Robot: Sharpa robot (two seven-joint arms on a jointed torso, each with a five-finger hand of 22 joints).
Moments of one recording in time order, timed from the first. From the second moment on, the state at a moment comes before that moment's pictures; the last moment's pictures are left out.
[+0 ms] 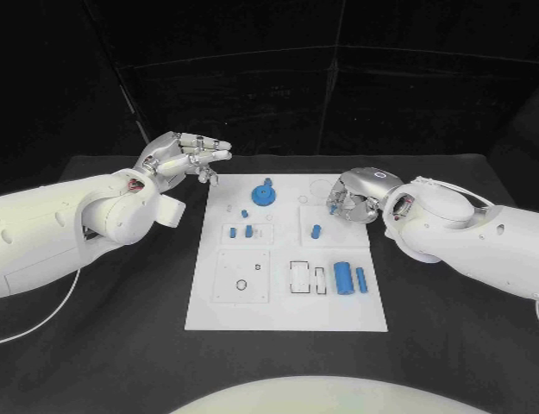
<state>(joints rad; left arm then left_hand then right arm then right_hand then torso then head) 1.24 -0.88 -0.08 1.42 -0.12 -0.15 0.39 1.31 -0.05 0.33 -0.08 0.05 1.04 0.18 0.10 0.07 1.10 0.11 0.17 0.07 1.24 0.02 1.00 0.55 0.17 1.24 0.11 0.62 0.59 1.13 -0.82 0.02 1.51 -1.65 -0.25 -0.21 1.48 -0.11 0.45 0.04 0.18 1.12 0.14 0.11 0.07 1.15 0.07 0.27 0.07 1.47 -0.01 1.32 1.16 0.18 1.12 0.09 1.03 0.45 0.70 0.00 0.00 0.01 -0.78</state>
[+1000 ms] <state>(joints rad) 1.24 -0.87 -0.08 1.42 -0.12 -0.16 0.38 1.31 -0.05 0.33 -0.09 0.05 1.03 0.18 0.10 0.07 1.10 0.11 0.17 0.07 1.24 0.02 0.99 0.55 0.17 1.24 0.11 0.62 0.59 1.14 -0.81 0.02 1.72 -1.53 -0.37 -0.16 1.47 -0.12 0.46 0.03 0.18 1.12 0.14 0.10 0.07 1.15 0.07 0.27 0.07 1.47 -0.01 1.33 1.17 0.18 1.12 0.09 1.03 0.46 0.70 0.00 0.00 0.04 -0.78</state>
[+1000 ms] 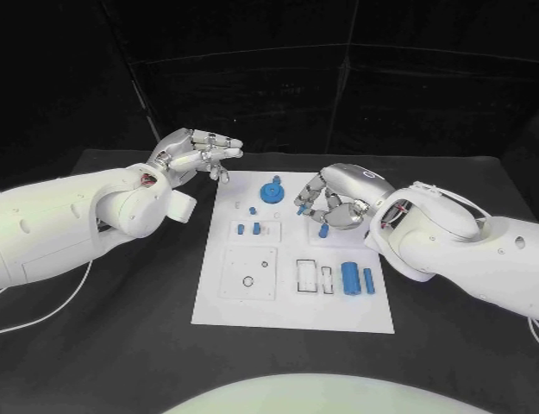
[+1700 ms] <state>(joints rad) 1.24 -0.86 -0.08 1.43 -0.12 -0.17 0.39 1.32 -0.05 0.33 -0.09 0.05 1.03 0.18 0.10 0.07 1.09 0.11 0.17 0.07 1.24 0.02 0.99 0.55 0.17 1.24 0.11 0.62 0.59 1.08 -0.61 0.02 1.61 -1.53 -0.30 -0.12 1.47 -0.12 0.47 0.02 0.17 1.12 0.14 0.10 0.07 1.15 0.07 0.27 0.07 1.47 -0.01 1.34 1.17 0.18 1.12 0.09 1.03 0.46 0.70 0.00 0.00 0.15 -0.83</state>
